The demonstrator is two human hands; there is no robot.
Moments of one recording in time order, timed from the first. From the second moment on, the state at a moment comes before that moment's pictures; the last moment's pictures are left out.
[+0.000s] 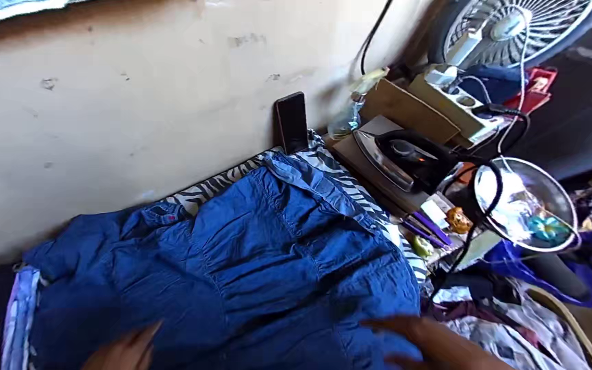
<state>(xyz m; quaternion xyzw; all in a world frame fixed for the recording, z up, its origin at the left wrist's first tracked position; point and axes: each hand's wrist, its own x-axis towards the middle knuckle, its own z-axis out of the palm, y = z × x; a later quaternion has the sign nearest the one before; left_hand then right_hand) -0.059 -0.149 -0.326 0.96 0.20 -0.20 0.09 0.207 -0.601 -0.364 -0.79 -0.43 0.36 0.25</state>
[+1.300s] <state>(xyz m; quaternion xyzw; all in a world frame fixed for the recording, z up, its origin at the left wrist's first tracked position) 0.113 -0.123 -0.408 0.97 0.07 0.17 0.14 0.395 -0.530 -0.387 -0.92 -0.26 -0.16 0.24</state>
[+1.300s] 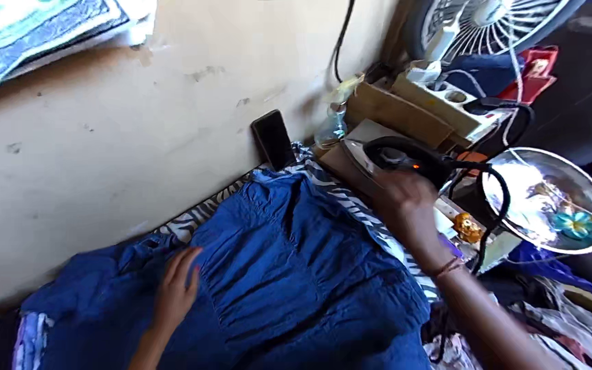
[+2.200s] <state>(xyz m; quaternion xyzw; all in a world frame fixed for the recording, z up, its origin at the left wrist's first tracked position) -0.021 -0.026 -0.421 0.93 0.34 0.14 0.08 0.278 -0.395 -0.343 -0.94 -0.25 0.23 0.03</state>
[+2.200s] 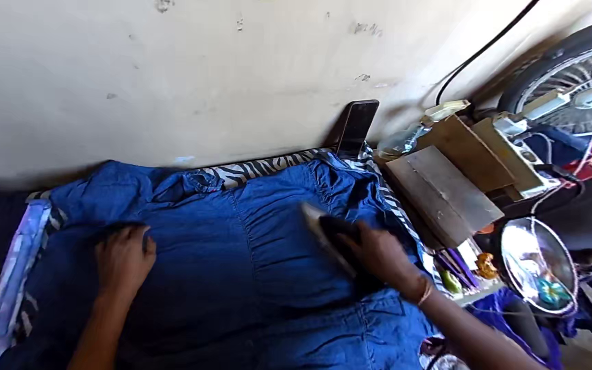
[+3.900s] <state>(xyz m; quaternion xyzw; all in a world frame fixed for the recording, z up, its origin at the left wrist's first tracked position) 0.165 0.013 -0.374 0.96 0.14 -0.16 0.18 0.306 -0.229 -0.336 -0.88 -0.43 0.21 -0.03</state>
